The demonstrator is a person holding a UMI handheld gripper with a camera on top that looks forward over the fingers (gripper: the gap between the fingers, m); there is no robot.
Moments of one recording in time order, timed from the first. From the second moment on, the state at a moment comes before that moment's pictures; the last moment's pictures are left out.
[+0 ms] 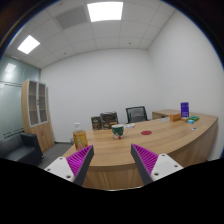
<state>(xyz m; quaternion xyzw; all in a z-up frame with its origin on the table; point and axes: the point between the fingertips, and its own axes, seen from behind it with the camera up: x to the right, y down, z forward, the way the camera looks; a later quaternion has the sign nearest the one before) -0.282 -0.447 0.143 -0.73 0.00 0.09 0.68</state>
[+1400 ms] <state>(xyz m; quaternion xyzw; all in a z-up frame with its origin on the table) -0.491 -0.187 0.106 -0.74 -0.07 0.10 0.67</state>
